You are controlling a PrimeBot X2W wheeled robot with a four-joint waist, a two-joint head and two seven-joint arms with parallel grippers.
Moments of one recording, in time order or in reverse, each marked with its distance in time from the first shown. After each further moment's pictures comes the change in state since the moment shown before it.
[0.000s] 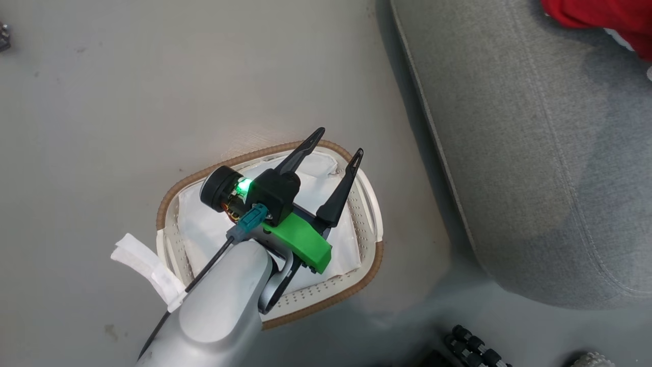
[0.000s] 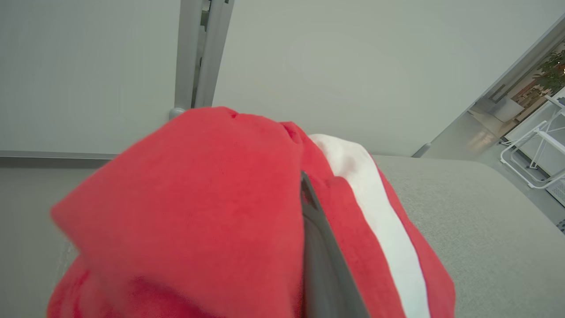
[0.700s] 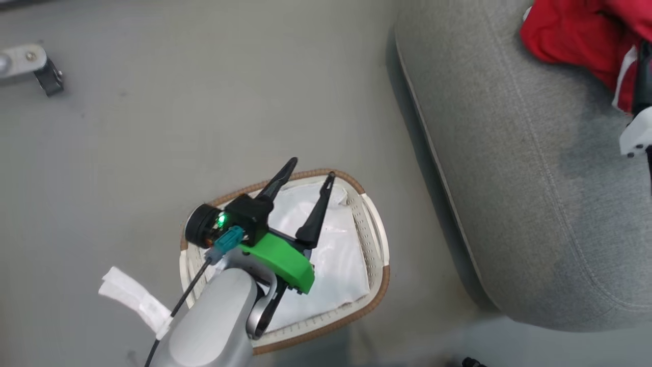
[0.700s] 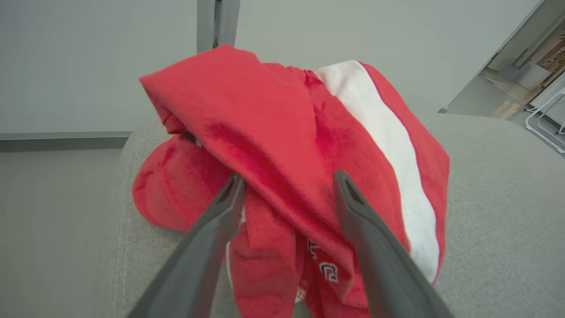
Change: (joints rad) left arm 0.113 -0.017 0.096 0.025 -0.019 0.000 0.000; right arm 0.340 0.094 -0.131 -0.156 -0.035 0.000 0.000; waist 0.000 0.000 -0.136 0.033
